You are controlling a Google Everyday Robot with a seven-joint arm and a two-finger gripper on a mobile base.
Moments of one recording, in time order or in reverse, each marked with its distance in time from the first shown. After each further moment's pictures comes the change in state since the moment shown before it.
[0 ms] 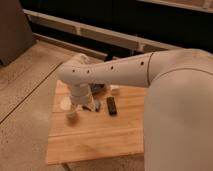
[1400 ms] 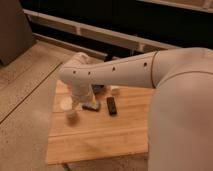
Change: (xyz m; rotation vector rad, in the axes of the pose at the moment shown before) arm -0.025 -0.014 -0.015 0.012 -0.165 0.036
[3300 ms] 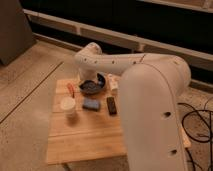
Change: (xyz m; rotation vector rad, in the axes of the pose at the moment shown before) arm -0.188 0.021 0.062 -0.119 -0.190 -0.258
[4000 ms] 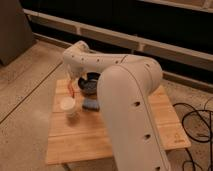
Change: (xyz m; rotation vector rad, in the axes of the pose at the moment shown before) arm -0.017 0.041 0.026 -0.027 0.040 -0.137
